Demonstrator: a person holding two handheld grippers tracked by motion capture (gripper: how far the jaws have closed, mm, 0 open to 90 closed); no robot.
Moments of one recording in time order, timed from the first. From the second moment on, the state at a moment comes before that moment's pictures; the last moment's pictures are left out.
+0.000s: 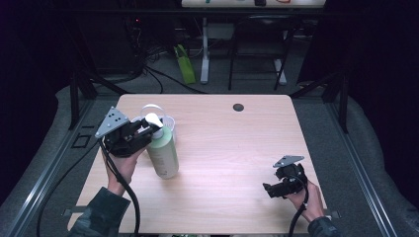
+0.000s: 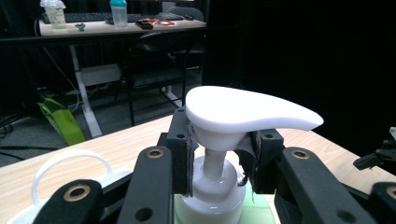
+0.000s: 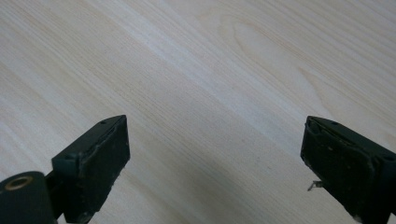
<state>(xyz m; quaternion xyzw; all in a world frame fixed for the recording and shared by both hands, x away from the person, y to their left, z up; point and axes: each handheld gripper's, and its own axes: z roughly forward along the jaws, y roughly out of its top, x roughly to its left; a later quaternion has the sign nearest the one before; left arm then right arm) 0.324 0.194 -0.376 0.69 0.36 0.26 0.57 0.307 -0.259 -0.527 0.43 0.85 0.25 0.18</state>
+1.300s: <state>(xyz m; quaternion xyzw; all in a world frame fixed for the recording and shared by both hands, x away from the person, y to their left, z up) 0.341 0.203 -0.326 0.68 0.35 0.28 0.58 0.307 -0.260 -0.526 0.43 0.85 0.25 0.18</state>
